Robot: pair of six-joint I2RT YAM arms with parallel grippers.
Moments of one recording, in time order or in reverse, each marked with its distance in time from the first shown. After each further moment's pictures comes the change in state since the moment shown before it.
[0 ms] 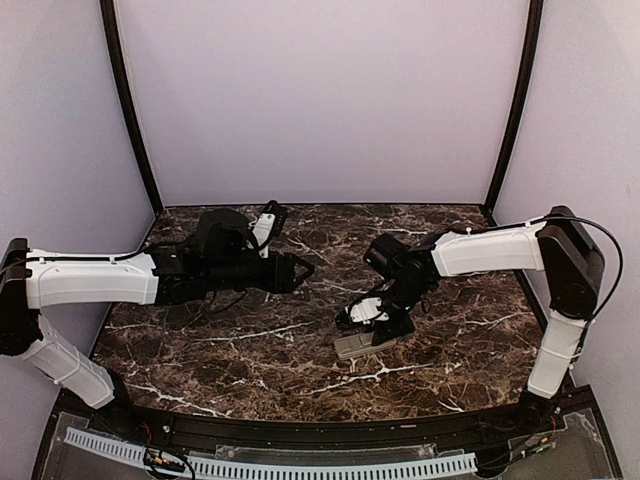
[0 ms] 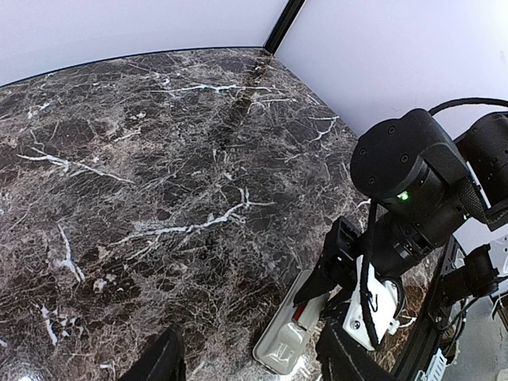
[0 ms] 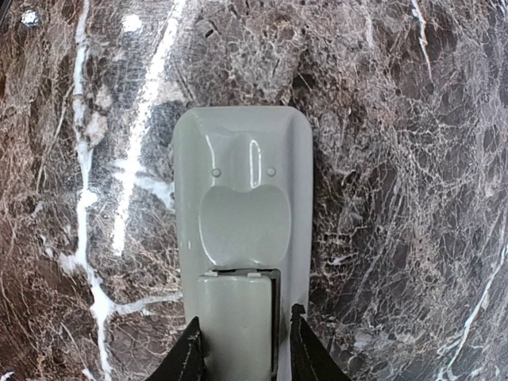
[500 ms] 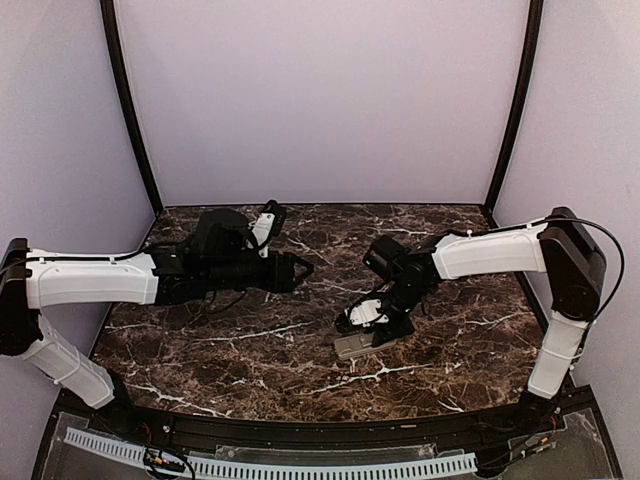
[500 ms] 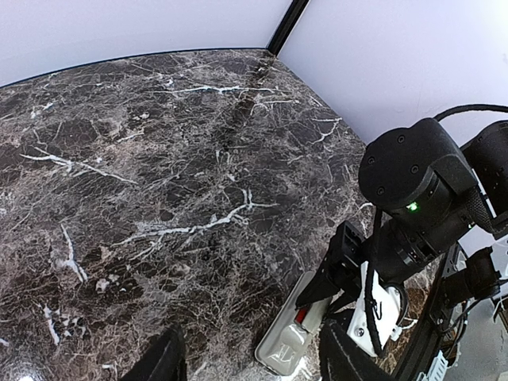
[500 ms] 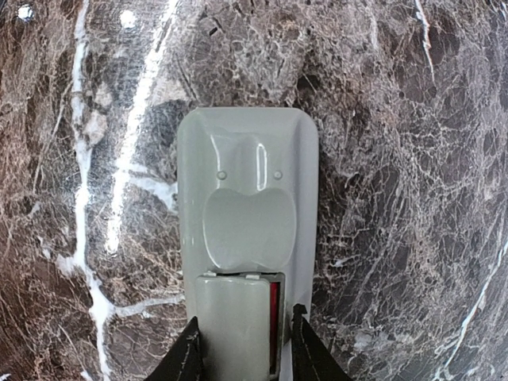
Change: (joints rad) left arm 0.000 0.000 0.000 0.000 -0.009 -0.002; right arm 0.013 -0.011 -0.018 0.020 0.022 0.000
